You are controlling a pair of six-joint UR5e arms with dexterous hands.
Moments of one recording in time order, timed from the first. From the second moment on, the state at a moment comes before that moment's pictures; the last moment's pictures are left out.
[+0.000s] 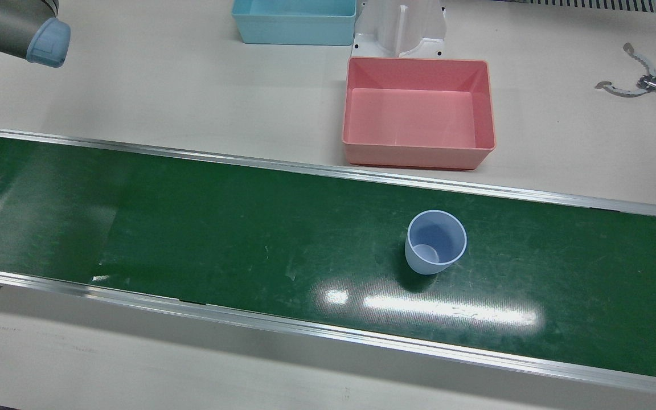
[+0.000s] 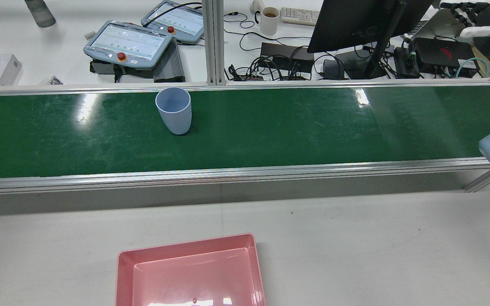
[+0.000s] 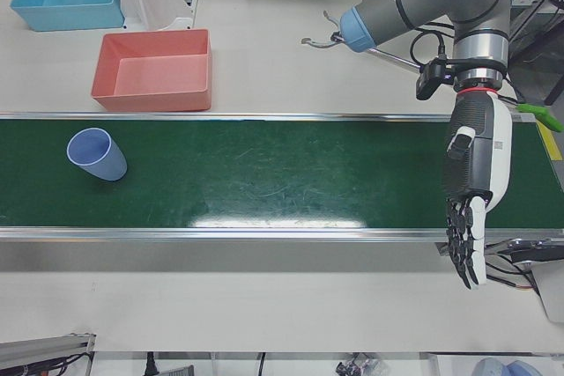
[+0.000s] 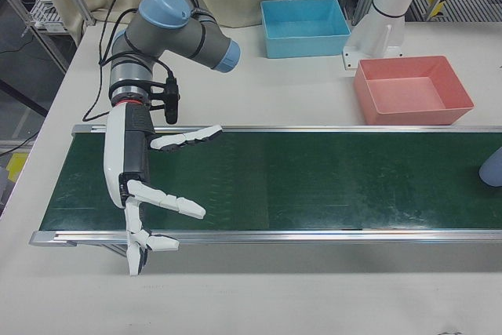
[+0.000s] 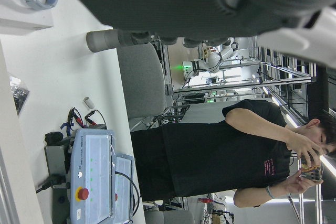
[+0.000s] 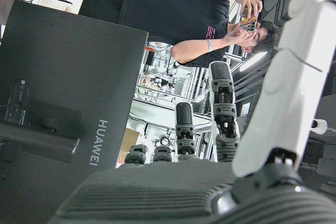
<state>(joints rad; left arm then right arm) -1.47 -1.87 -1.66 0.44 1.75 0.12 1.34 -1.33 1.66 -3.29 -1.44 -0.26</state>
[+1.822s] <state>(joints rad) -1.46 -1.87 -1.66 0.44 1.75 0.12 1.18 -1.31 1.71 -3.33 -1.43 -0.27</state>
